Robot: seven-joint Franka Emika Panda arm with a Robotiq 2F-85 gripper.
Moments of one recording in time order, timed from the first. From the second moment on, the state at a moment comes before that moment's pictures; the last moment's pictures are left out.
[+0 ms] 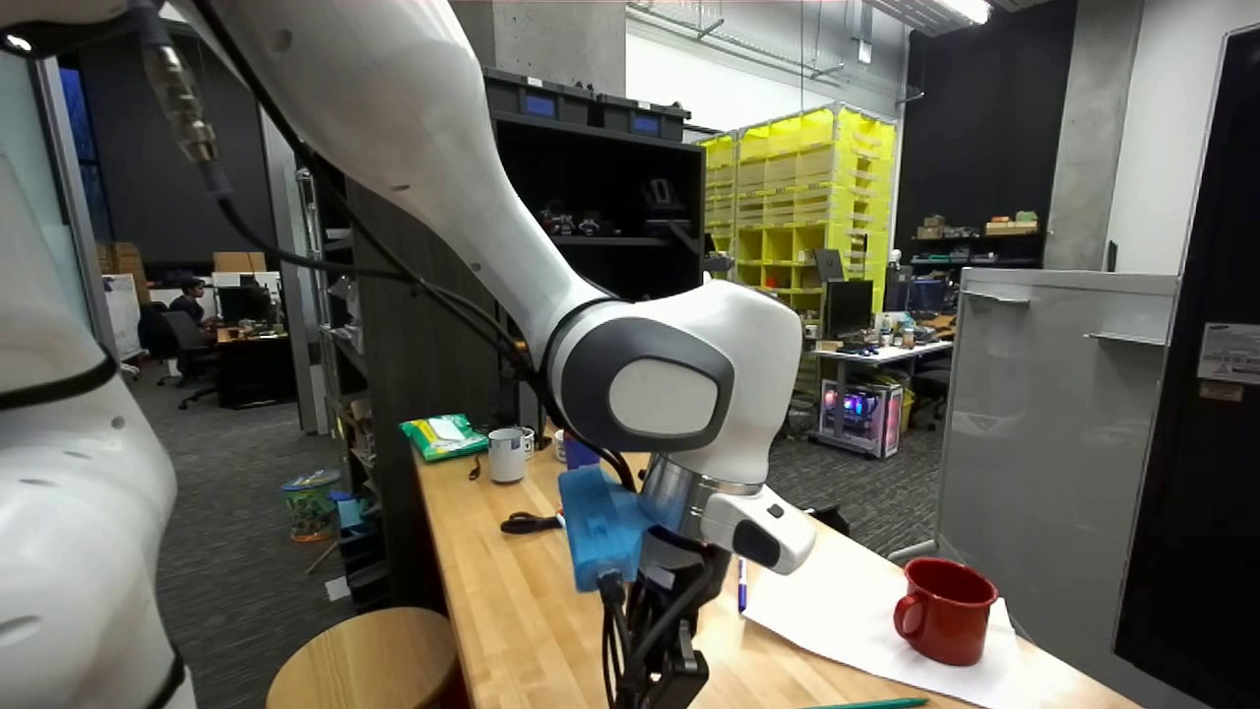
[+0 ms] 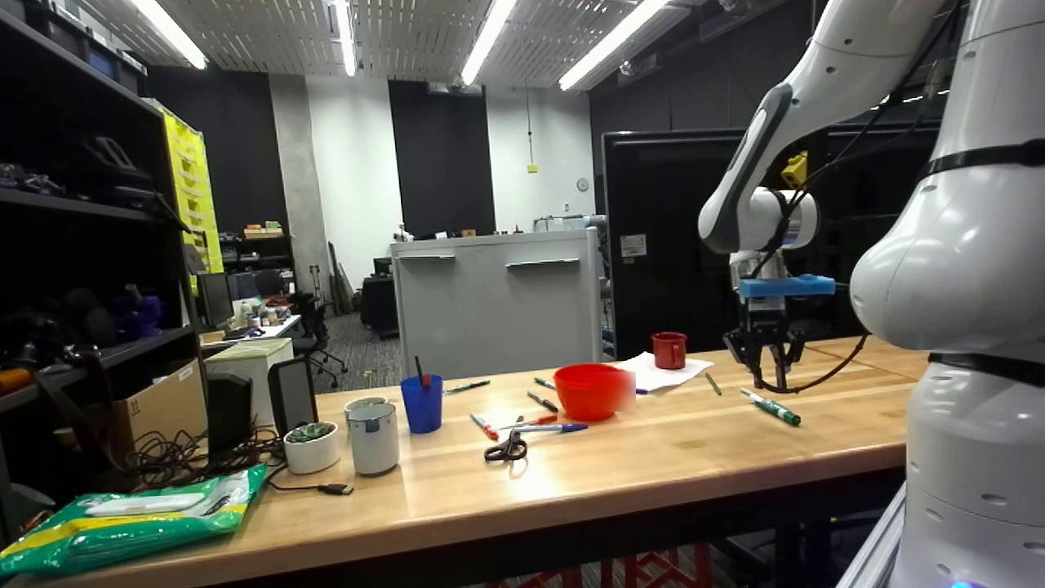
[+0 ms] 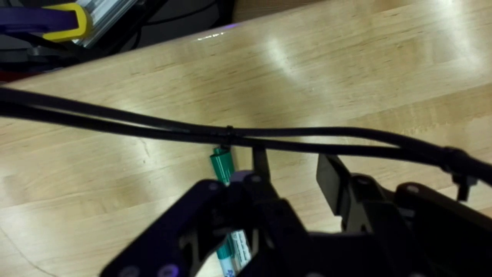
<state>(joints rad) -0.39 -0.18 -0.32 -2.63 -0.04 2.22 0.12</state>
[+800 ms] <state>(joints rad) -0.38 -0.05 -0.32 -2.60 0.00 2.29 0.08</state>
